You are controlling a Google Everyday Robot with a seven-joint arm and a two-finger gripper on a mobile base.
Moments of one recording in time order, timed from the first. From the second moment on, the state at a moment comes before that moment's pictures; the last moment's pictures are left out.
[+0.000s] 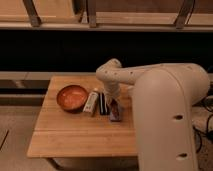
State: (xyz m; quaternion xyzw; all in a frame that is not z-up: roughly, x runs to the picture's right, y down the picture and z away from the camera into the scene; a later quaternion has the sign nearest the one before) arm 0.053 0.088 0.856 -0.22 0.28 0.62 0.70
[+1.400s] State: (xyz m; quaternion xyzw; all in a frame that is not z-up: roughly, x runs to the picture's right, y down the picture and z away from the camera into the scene) arm 0.054 0.086 0.857 -0.22 0.28 0.62 0.70
